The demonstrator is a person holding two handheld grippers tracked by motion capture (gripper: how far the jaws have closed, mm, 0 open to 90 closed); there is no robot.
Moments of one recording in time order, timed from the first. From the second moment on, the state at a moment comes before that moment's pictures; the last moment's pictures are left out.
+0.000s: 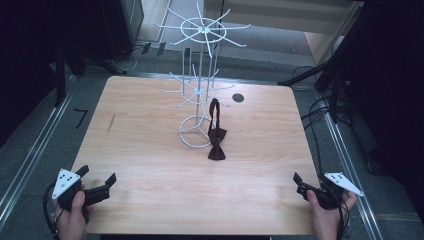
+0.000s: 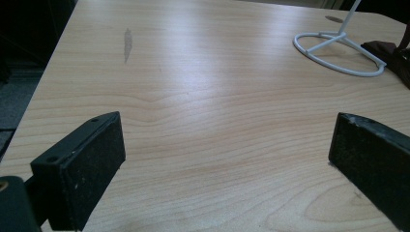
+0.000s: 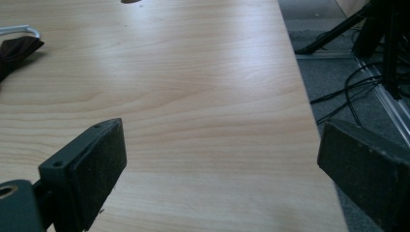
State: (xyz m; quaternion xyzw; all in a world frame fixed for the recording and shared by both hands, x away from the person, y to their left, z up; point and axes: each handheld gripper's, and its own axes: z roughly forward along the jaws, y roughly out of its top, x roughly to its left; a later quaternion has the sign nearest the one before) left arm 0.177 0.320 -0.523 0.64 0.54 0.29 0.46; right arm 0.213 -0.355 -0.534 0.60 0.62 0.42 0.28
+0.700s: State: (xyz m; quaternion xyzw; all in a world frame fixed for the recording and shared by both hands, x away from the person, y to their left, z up) left arm 0.178 0.320 -0.523 0.64 0.55 0.29 0.45; right arm 0.188 -0.387 -0.551 0.63 0.59 0.42 0.28
